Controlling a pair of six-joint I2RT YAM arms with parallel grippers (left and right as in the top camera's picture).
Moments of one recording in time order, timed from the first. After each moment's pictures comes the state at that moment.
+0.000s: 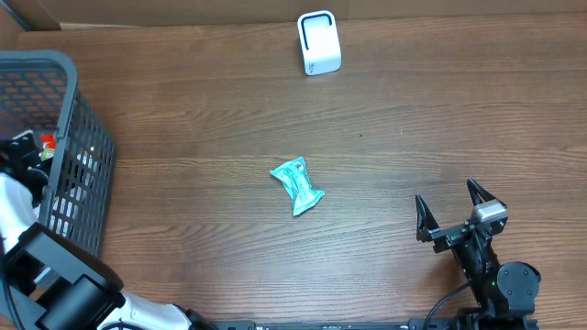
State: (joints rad) left arm 0.83 1.82 1.36 -0.69 0.22 0.31; right arm 0.02 0.01 0.02 -0.01 -0.29 0.04
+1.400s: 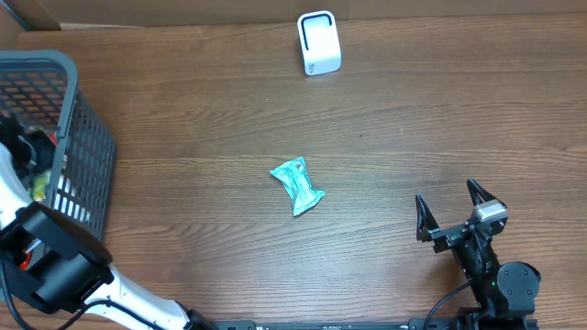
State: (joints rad) left arm 0.76 1.99 1.84 -1.10 0.08 0.05; right arm 0.02 0.01 0.02 -0.01 -0.29 0.04
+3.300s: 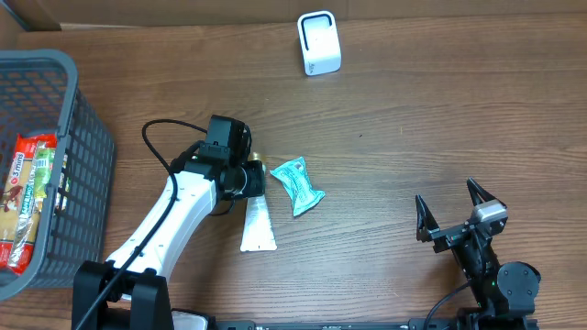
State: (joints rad) left arm -0.22 1.52 0.95 -0.68 0.15 -0.35; right arm 0.02 0.01 0.02 -0.01 -0.29 0.04
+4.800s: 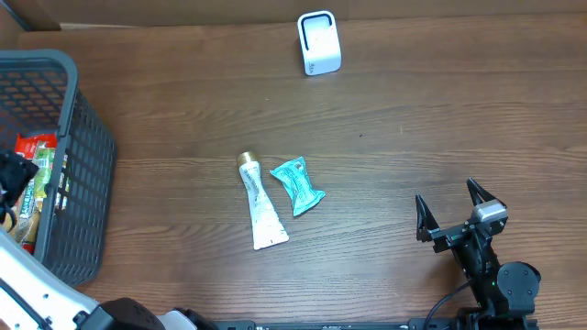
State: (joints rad) left arm 0.87 1.51 1.75 -1.31 0.11 -0.24; right arm 0.02 0.01 0.02 -0.01 -0.29 0.04
